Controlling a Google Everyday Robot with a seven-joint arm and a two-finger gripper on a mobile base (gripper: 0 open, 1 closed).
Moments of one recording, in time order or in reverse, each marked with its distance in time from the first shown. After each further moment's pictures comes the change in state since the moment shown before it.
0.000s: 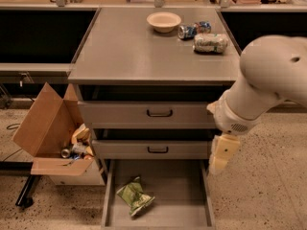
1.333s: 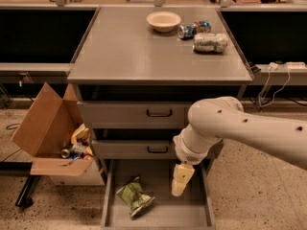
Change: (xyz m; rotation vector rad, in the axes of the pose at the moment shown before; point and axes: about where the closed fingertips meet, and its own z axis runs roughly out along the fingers) arm -0.040 0.020 0.171 -0.100 -0.061 -0.019
